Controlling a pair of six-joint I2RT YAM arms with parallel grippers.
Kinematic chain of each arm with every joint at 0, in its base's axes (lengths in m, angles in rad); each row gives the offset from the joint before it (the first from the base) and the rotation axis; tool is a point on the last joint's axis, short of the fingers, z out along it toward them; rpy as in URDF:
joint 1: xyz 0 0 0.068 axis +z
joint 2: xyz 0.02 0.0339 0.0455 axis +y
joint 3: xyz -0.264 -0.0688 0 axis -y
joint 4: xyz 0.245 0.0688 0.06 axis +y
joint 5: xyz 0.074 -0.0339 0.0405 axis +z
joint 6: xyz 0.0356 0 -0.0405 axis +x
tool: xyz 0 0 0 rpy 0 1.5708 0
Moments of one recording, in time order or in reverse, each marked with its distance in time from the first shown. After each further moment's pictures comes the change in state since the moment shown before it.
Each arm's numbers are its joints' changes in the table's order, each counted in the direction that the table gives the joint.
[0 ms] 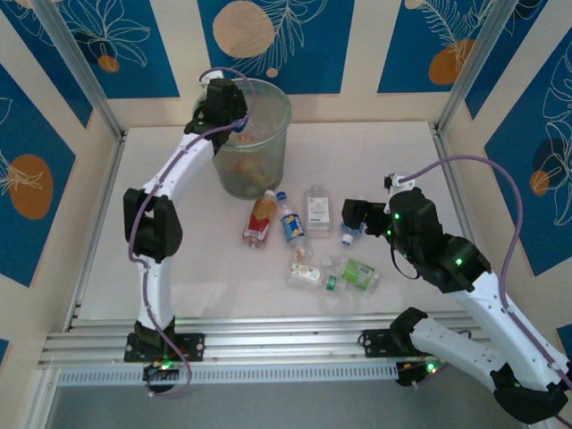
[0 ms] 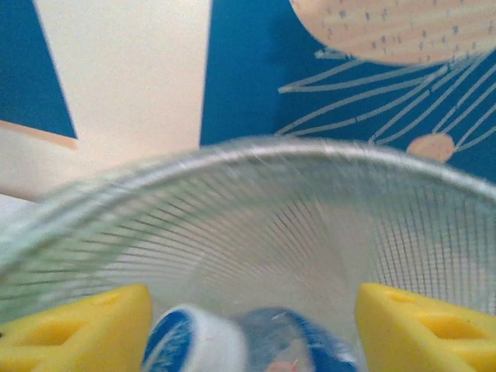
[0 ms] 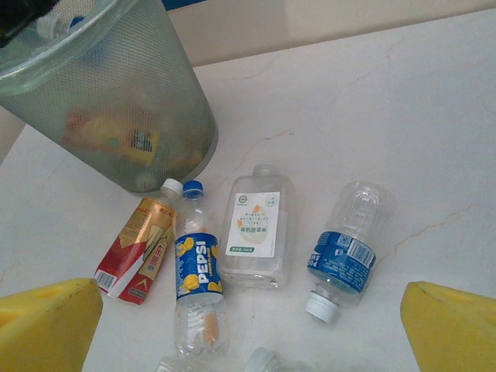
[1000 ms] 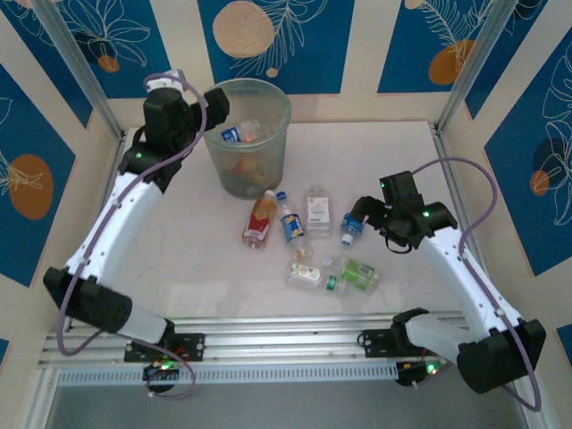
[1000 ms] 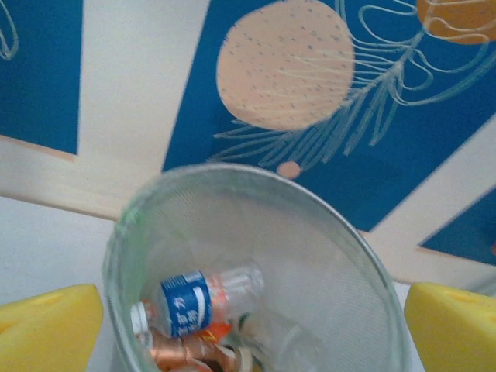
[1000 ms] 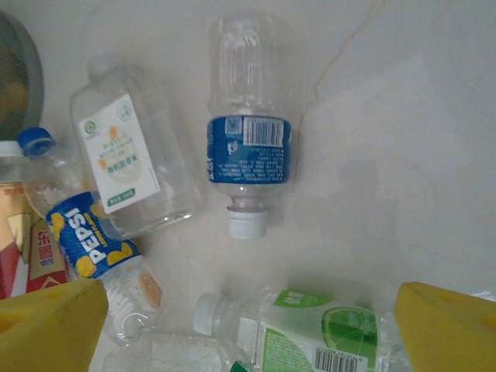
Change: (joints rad) left arm 0.002 -0.656 -0.430 0.086 -0.245 -0.088; right arm -0.350 0.307 -0.043 0.150 0.274 0.230
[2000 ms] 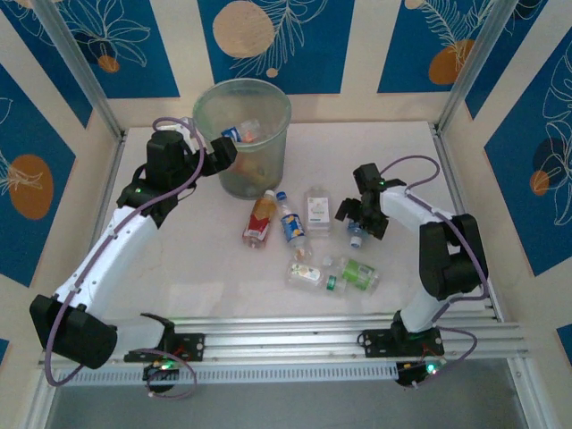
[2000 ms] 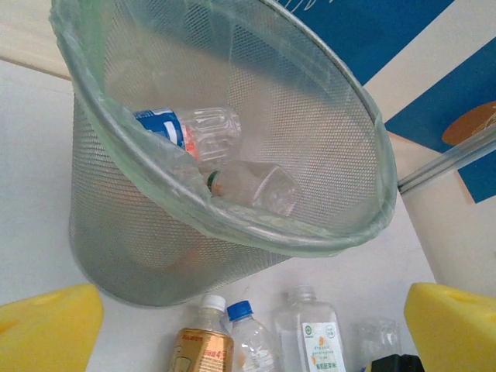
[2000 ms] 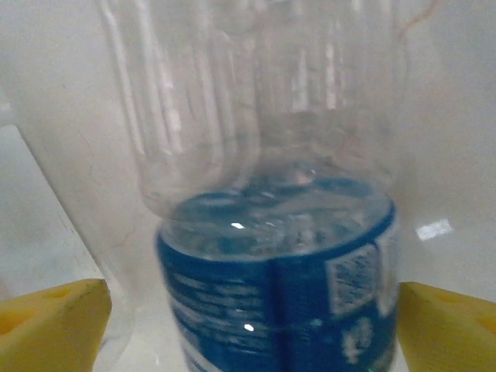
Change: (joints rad) left arm 0.000 -0.182 -0.345 -0.003 -0.220 -0.103; right arm -0.056 0.572 0.042 -0.239 0.072 -0.054
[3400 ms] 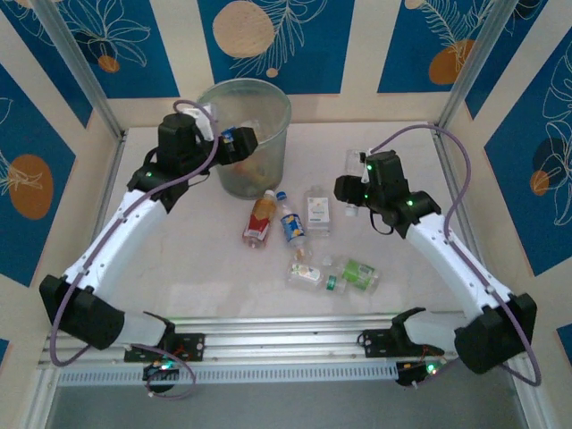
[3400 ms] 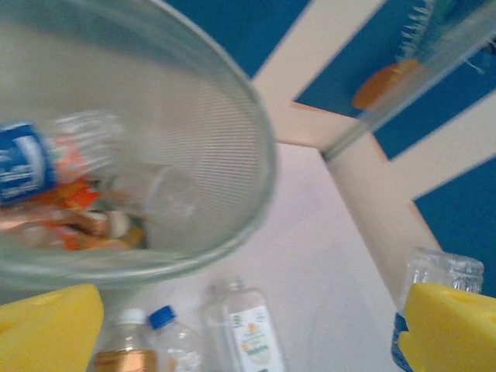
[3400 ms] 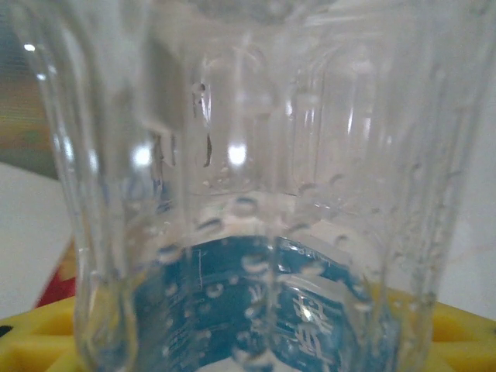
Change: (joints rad) left arm -0.080 0.131 0.177 -0.017 -0.195 0.039; right arm 0.158 -0.495 0.022 -0.141 -0.067 -0.294
